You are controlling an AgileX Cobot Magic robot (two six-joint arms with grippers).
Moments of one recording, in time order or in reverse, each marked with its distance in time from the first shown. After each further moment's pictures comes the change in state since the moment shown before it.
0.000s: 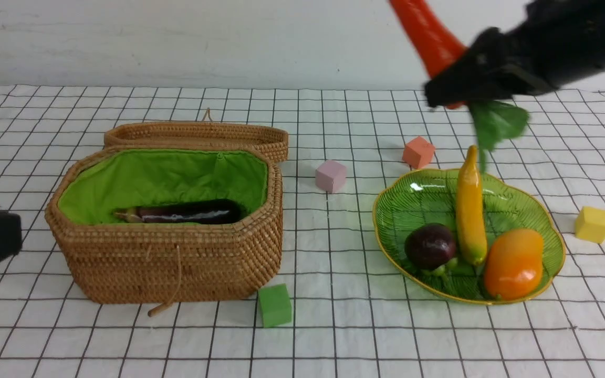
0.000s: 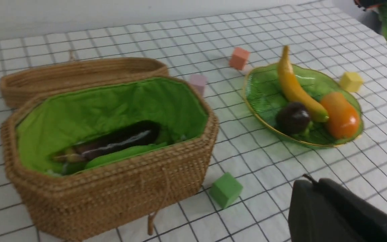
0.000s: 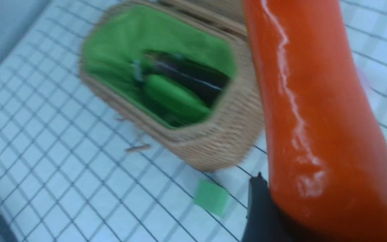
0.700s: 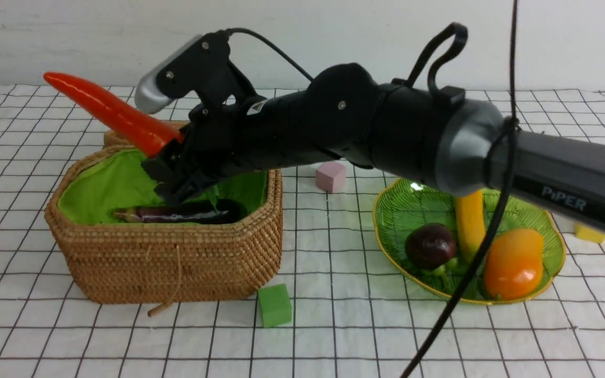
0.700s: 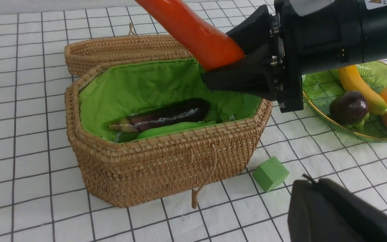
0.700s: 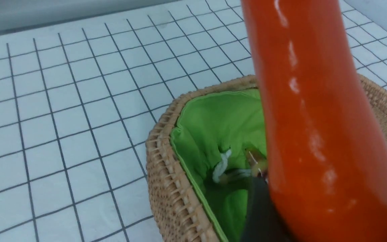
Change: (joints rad) right arm 0.450 0.472 -0.156 0.045 -0.619 -0.366; left arm 0.000 0.000 0.000 0.087 0.109 -0.072
